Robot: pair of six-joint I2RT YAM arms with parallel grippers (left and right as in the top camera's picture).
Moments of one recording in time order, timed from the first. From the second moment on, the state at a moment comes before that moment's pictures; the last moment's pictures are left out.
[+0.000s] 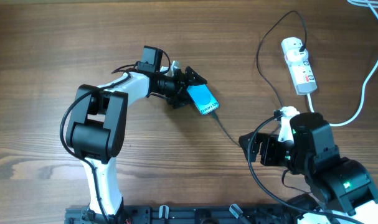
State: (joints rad) left arm -0.25 2.17 1.23 -0.26 0.94 -0.85; right arm 0.39 0.78 0.87 -1.04 -0.22 0.52
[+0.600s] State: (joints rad) left arm -0.24 2.08 1.24 -0.46 0.73 -0.95; right arm 0.39 0.92 0.87 -1.05 -0.22 0.52
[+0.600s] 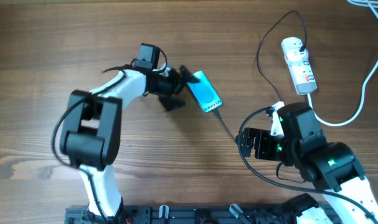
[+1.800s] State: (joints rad) left arm -0.43 0.20 1.08 -1.43 -0.21 -0.81; right arm -0.30 1.74 1.40 -0.82 -0.18 0.56
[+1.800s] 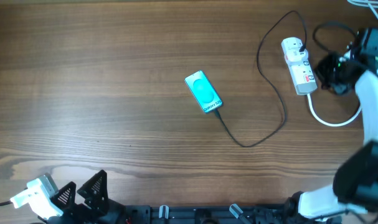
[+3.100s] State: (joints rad) left arm -0.24 0.01 1.08 -1.43 -0.28 -0.81; right arm -0.25 2.17 1.68 -0.84 -0.13 0.48
